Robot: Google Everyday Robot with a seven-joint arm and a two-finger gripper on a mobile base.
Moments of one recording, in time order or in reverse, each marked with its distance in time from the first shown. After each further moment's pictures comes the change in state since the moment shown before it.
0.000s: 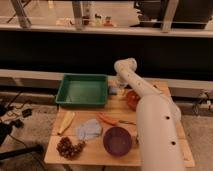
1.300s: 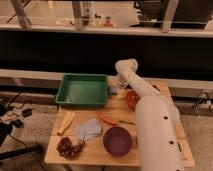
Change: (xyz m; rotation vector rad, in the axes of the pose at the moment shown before) arm 0.001 -0.002 0.006 -0.005 -0.032 -0.038
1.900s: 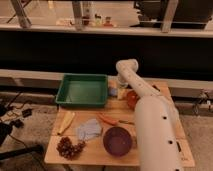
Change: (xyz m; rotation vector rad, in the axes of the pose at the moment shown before) arm 0.002 0.001 0.000 -0.013 -0.008 -0.012
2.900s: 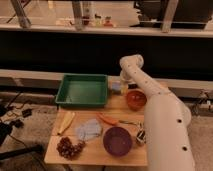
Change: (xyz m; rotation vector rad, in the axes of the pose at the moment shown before) arm 0.020 -0.008 -0.062 0.090 0.023 0.013
